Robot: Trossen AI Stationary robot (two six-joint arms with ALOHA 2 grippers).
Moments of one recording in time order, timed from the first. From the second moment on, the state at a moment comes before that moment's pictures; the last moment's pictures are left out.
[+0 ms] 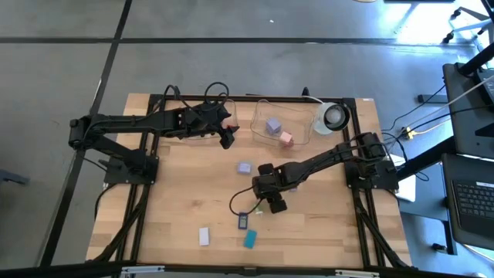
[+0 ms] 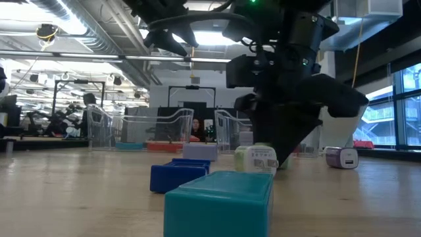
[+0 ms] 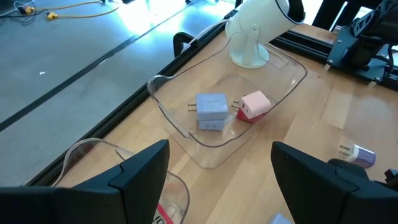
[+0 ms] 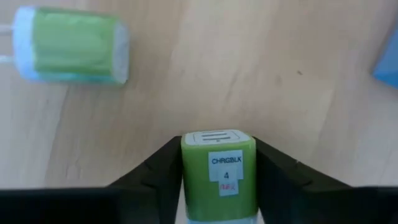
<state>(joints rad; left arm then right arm) 0.18 1.30 1.09 -0.36 -0.34 -0.27 0.24 1.96 1.22 -0.54 0.06 -0.07</state>
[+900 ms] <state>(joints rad) 0.19 1.30 1.09 -0.36 -0.34 -0.27 0.21 1.69 1.41 -0.28 0.17 0.16</state>
